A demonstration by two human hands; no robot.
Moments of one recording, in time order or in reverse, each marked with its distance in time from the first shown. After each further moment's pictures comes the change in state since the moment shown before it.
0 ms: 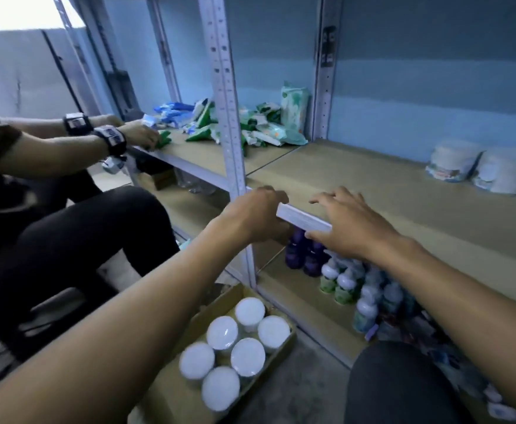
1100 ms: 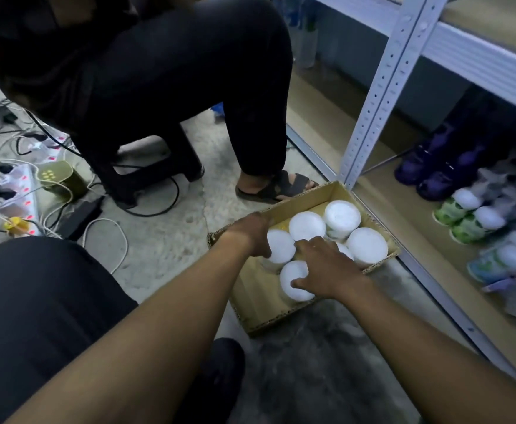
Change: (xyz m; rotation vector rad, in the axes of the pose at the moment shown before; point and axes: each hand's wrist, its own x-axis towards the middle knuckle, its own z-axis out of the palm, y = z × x) left_hand -0.178 -0.209 0.262 -0.188 -0.527 -0.536; right_hand -0.066 -0.157 0.330 -0.006 -0.693 -0.215
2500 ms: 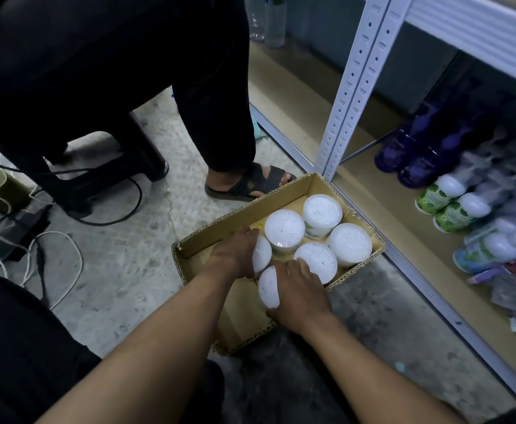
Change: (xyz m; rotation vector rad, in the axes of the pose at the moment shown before) left_hand 0.061 0.007 0.059 0.060 -0.045 0.046; right_hand 0.020 0.005 0.073 0.025 0.111 0.087
